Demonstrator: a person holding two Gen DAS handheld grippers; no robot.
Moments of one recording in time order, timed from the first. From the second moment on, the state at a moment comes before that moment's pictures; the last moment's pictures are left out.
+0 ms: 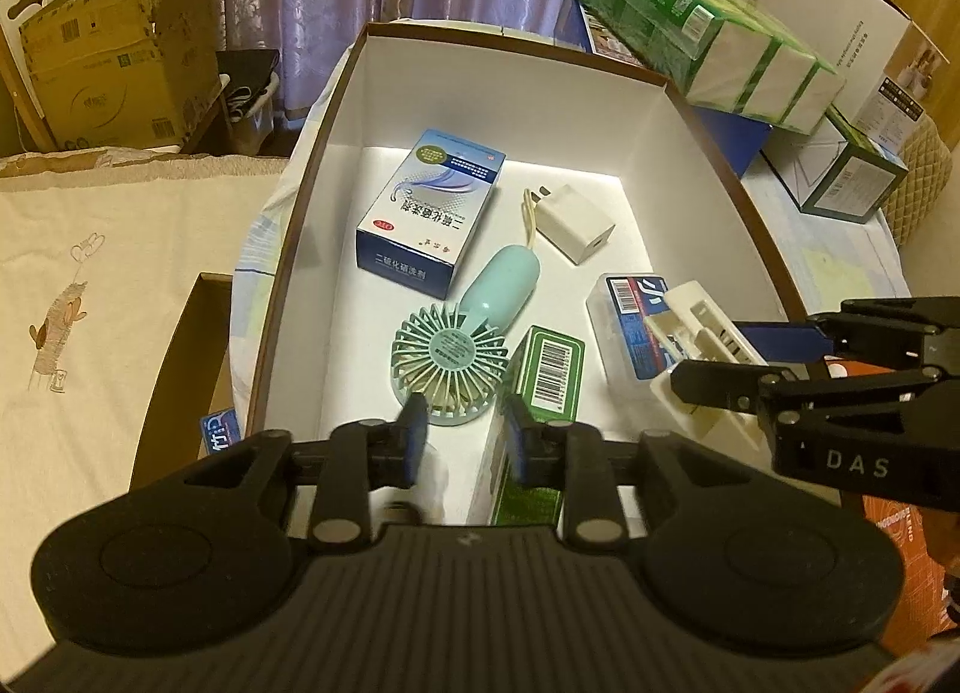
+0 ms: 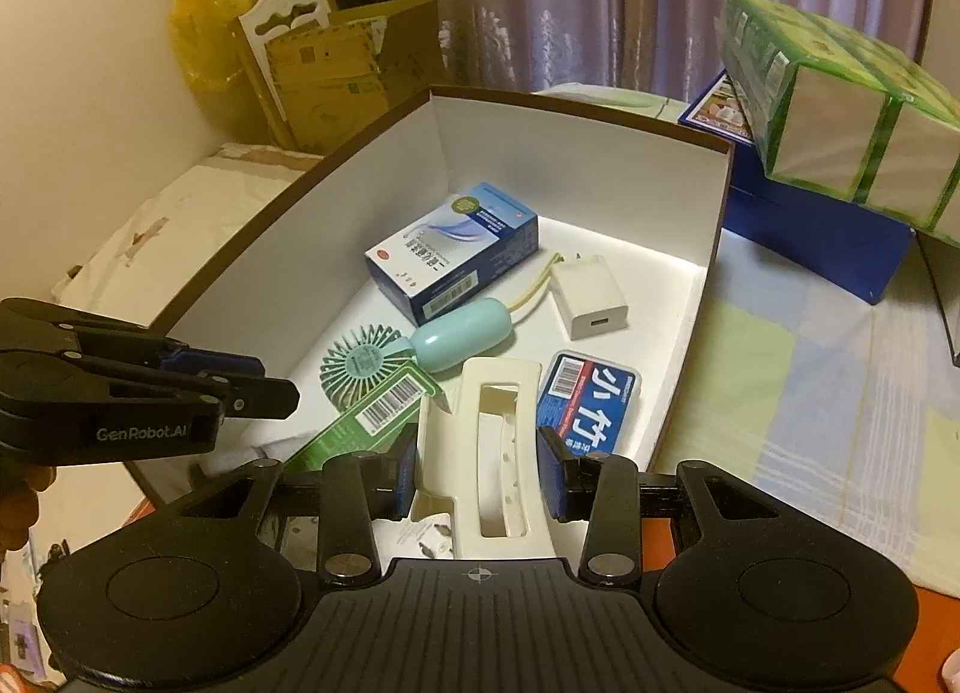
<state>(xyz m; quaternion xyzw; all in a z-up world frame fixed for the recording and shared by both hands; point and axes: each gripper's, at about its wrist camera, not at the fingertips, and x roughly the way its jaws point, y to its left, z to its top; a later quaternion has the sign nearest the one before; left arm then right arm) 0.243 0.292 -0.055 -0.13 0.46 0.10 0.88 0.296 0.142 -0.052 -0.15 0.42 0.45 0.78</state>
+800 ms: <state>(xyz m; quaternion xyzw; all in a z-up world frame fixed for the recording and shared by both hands) 0.245 0.289 -0.047 -0.13 0.45 0.09 0.88 0.295 0.143 -0.049 -0.13 0.41 0.44 0.79</state>
